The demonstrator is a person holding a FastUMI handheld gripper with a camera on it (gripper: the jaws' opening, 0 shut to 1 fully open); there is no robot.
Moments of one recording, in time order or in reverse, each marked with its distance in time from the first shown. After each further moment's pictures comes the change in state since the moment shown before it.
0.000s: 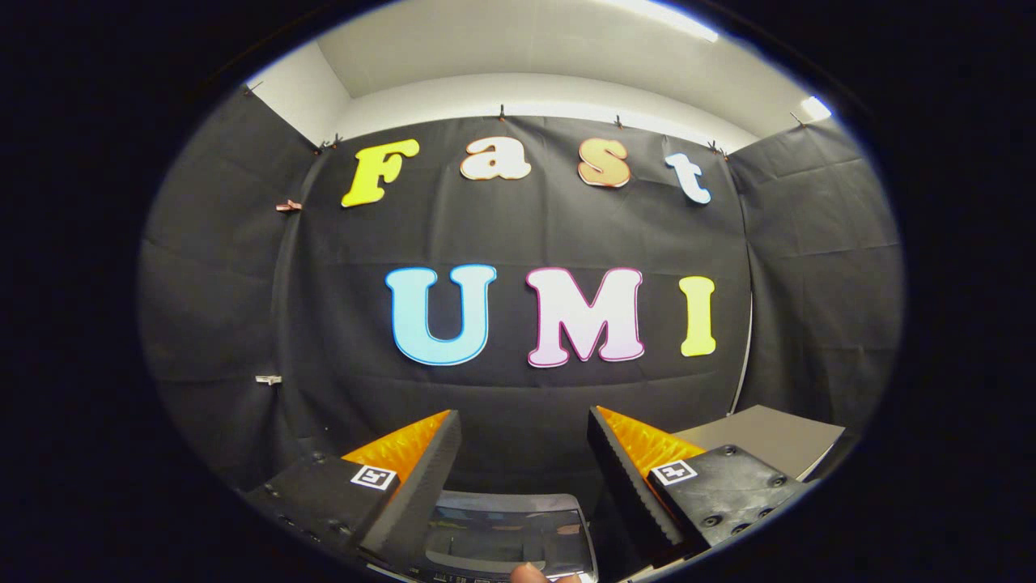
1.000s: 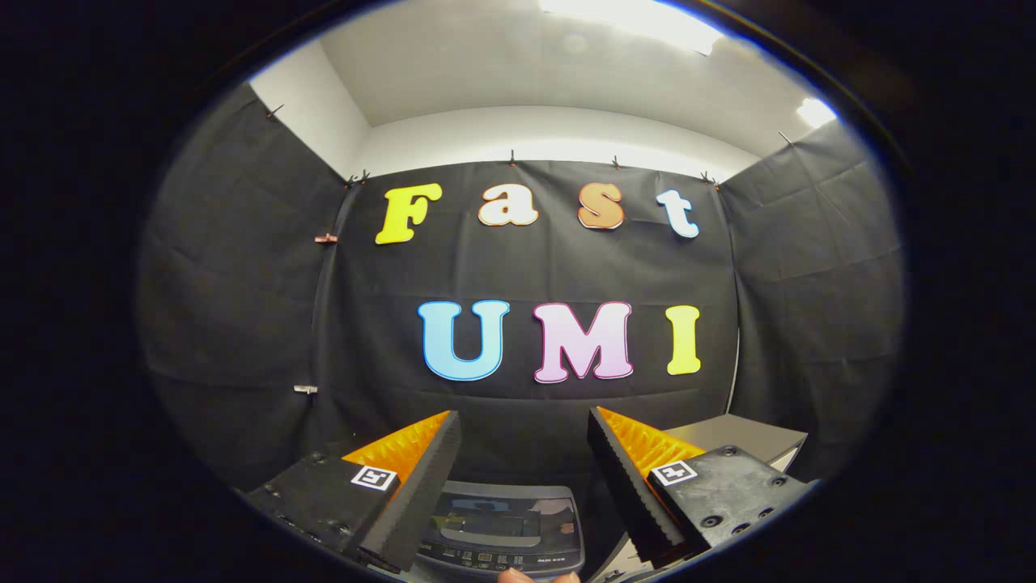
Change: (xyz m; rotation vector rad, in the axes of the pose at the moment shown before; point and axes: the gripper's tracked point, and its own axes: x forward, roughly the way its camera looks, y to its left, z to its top) arm -0.136 0.001 0.039 -0.027 -0.088 0.036
